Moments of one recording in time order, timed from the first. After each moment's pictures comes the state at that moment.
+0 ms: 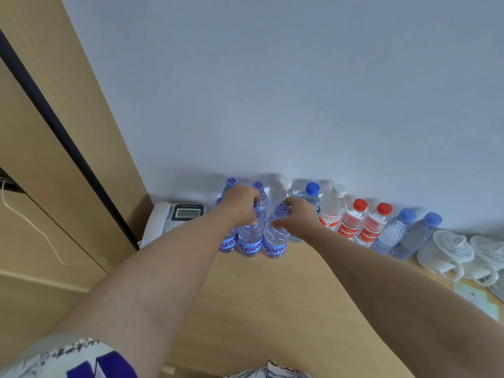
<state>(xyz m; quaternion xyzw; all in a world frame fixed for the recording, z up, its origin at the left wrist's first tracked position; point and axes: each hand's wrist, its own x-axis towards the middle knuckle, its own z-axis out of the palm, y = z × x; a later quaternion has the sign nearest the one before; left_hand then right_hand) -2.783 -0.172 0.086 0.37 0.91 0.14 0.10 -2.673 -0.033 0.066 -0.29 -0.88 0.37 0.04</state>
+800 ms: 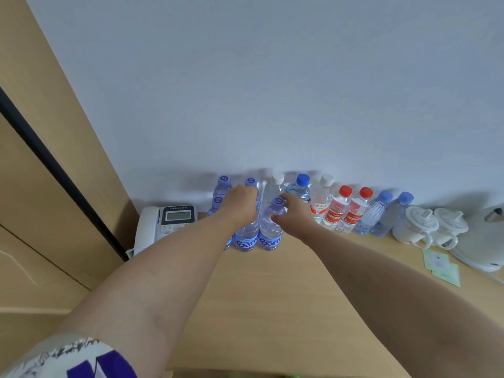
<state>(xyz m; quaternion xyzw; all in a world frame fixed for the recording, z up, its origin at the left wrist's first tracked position) -2.779 -0.172 0.086 0.43 0.89 0.10 0.10 -2.658 -0.060 0.069 -0.35 -0.86 0.36 0.07</state>
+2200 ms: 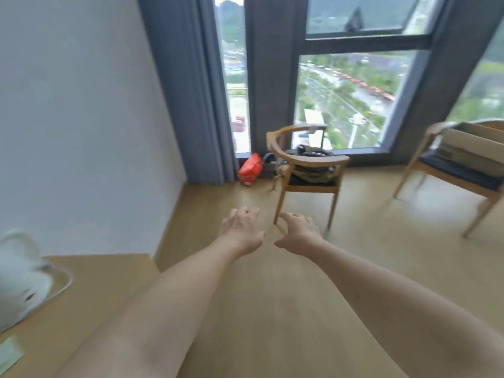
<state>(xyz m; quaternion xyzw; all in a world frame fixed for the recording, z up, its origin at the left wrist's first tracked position) -1.873 0.060 0.096 0.93 0.35 0.03 0.12 -1.748 -0.050 0.088 -0.89 -0.39 0.18 0.15</state>
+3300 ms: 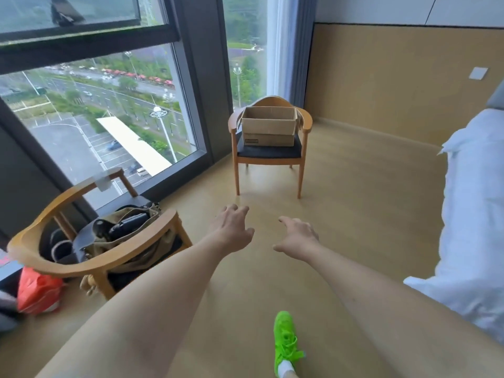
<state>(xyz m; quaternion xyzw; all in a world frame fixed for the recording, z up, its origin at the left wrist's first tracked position) -1.167 0.062 0.030 0.99 -0.07 -0.02 0.13 -1.199 -0.126 0.038 -0.96 0.06 0.14 0.22</state>
